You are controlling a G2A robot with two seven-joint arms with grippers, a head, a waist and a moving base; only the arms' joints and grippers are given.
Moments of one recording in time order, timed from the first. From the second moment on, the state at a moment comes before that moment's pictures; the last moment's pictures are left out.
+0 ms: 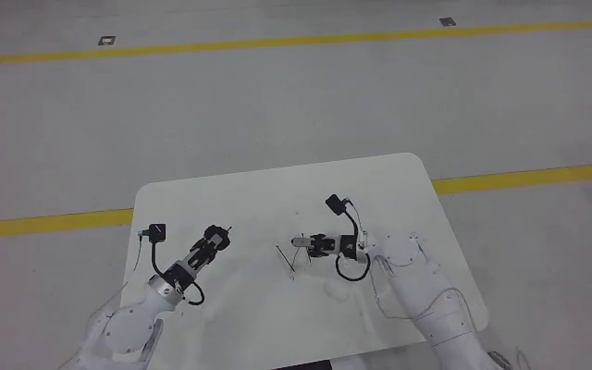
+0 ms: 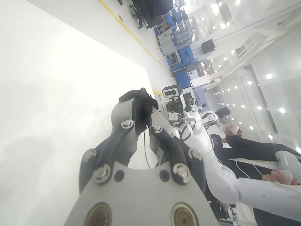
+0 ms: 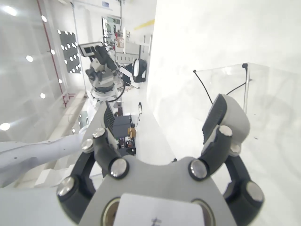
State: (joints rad) left arm 1.70 -1.14 -1.40 -1.74 0.12 -0.34 -0.40; right arm -1.35 -1.28 1.32 -1.40 -0.17 -0.24 1.08
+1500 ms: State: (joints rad) left arm 1.70 -1.14 -1.40 -1.74 0.12 -0.34 -0.40; right arm -1.08 -1.28 0.93 -1.09 -0.25 -0.34 0.91
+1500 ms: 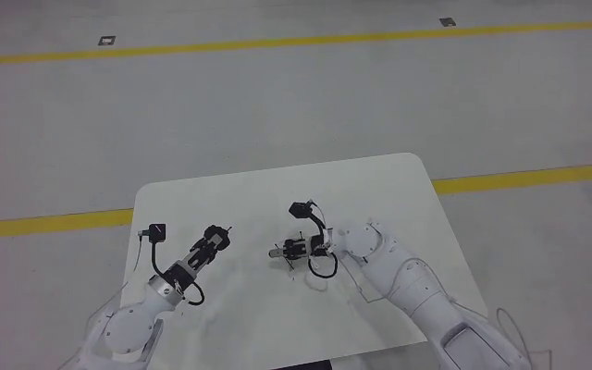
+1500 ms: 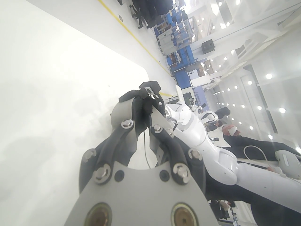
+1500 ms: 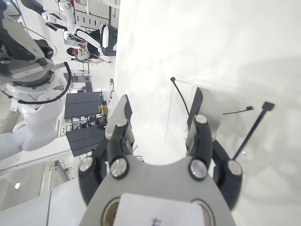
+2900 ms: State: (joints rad) left arm 1.70 -1.14 -1.40 -1.74 0.12 -0.34 -0.40; right arm -1.09 -1.20 0.86 -1.15 -0.22 -0.34 0.79
